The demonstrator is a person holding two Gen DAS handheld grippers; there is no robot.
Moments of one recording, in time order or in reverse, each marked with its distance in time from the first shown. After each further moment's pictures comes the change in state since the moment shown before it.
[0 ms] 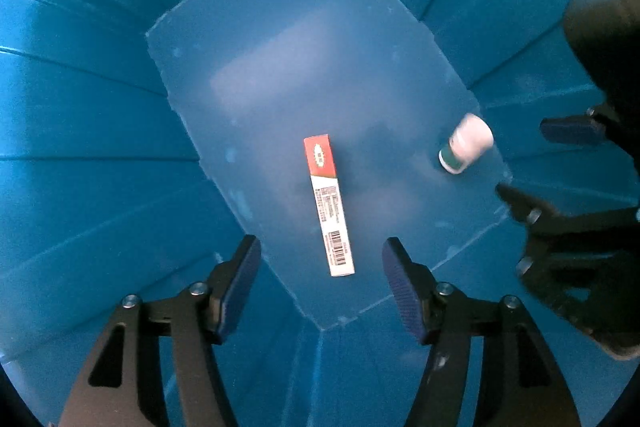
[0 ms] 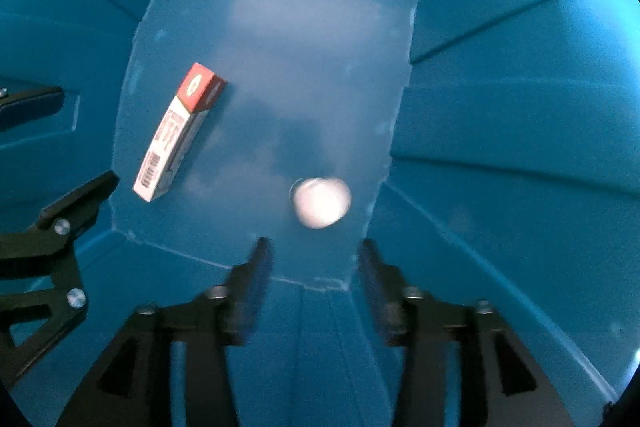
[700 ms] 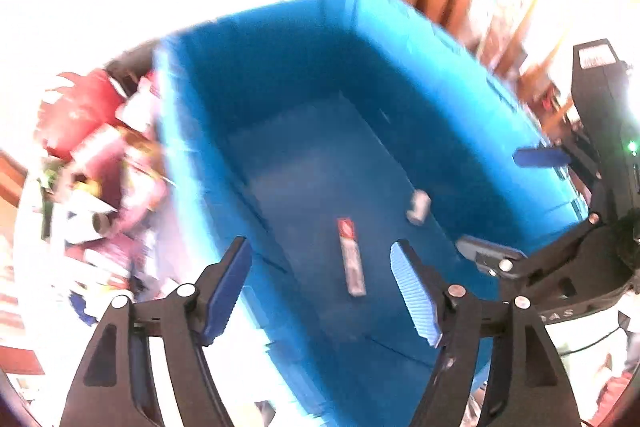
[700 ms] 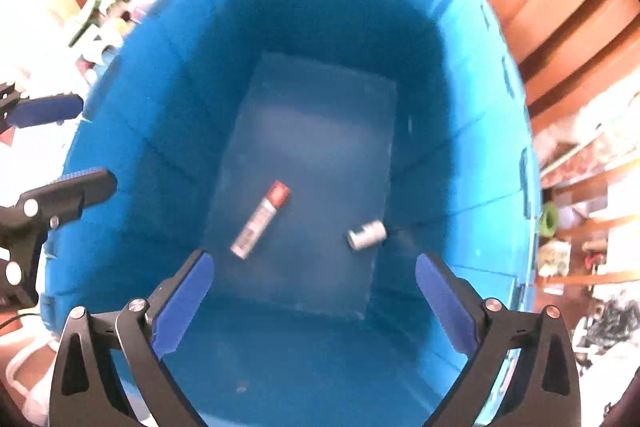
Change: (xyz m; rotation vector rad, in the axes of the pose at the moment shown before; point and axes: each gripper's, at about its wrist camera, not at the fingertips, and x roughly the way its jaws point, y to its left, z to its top) left arm -0.194 0.086 -0.140 -0.158 -0.572 -0.060; right arm -0.187 0.067 -0.063 0.090 -0.457 -0.047
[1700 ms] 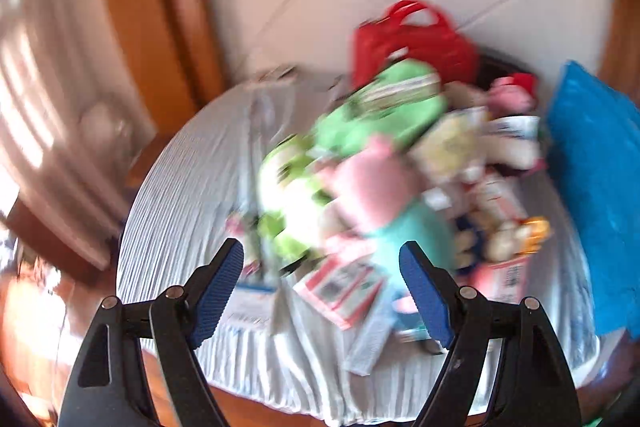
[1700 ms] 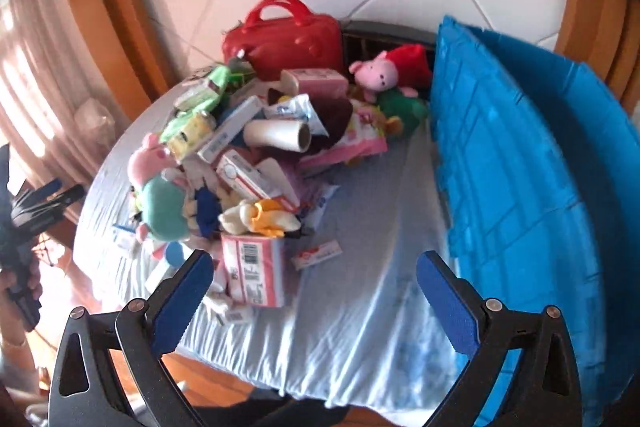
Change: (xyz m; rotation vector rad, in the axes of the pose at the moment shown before) left arm -0.047 0.511 -0.289 -0.557 -0.177 0.499; right arm 0.031 0.343 0.068 0.214 -0.349 0.099
